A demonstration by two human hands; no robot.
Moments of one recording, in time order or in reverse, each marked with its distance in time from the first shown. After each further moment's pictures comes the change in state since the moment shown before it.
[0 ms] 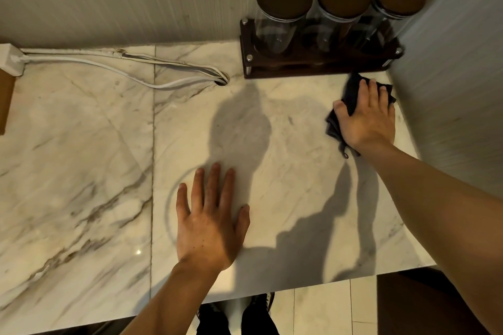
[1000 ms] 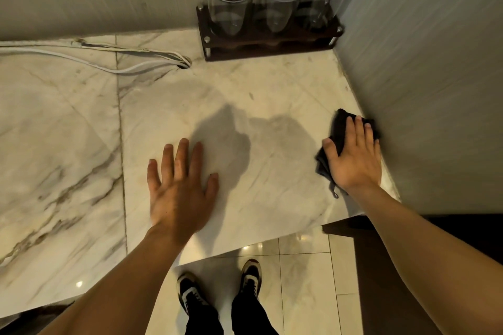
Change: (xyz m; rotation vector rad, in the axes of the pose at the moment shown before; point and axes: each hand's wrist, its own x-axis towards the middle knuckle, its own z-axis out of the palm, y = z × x) left_hand -0.002 -0.001 0.001 -0.034 0.002 0.000; right_hand -0.140 0.073 0.012 -0.025 0.039 0.099
